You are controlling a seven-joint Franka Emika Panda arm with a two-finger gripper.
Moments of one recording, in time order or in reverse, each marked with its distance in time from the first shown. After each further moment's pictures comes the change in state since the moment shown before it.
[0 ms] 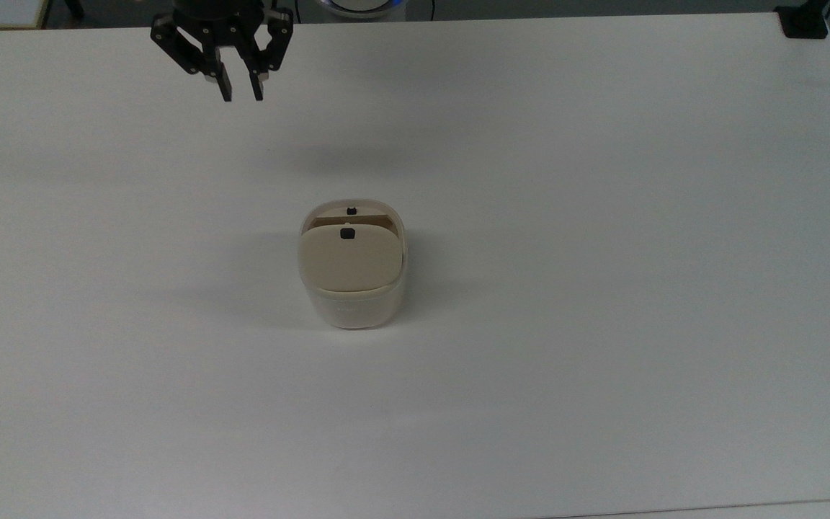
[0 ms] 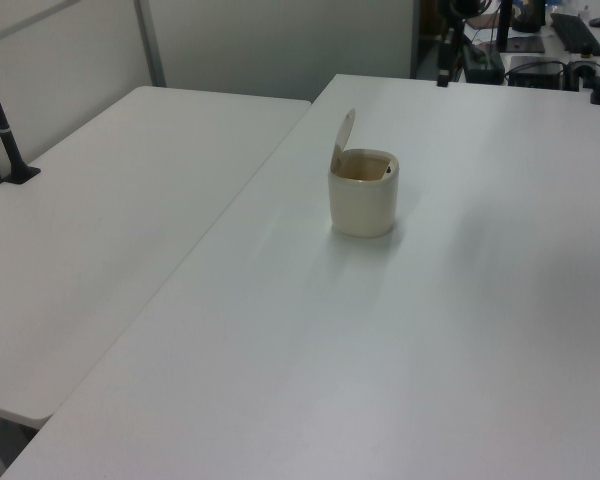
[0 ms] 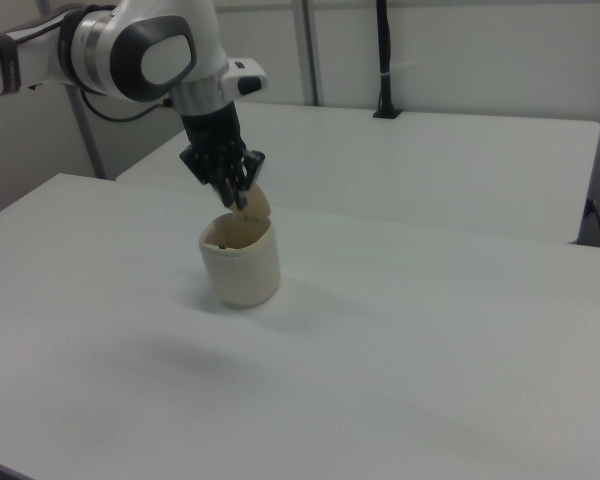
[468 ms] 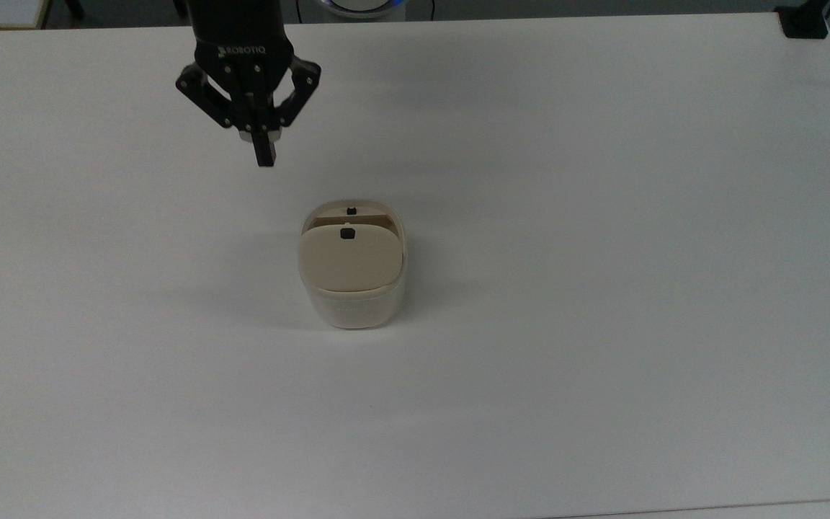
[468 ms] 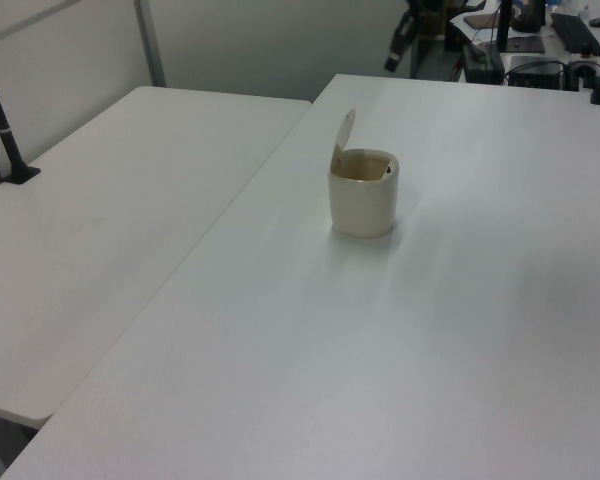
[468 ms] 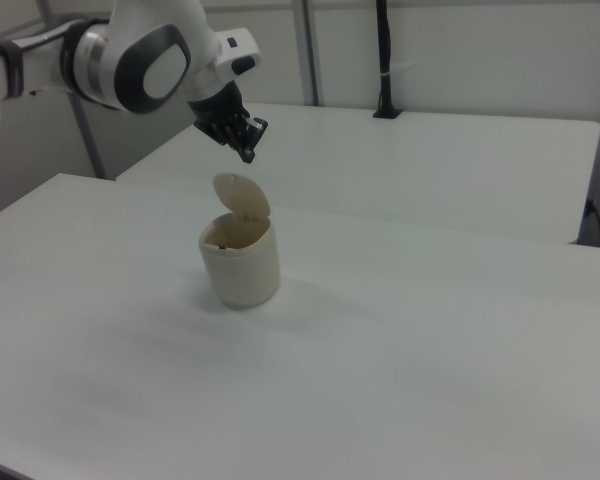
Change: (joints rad) arm 0.049 0.055 0.008 0.005 0.080 0.380 0.096
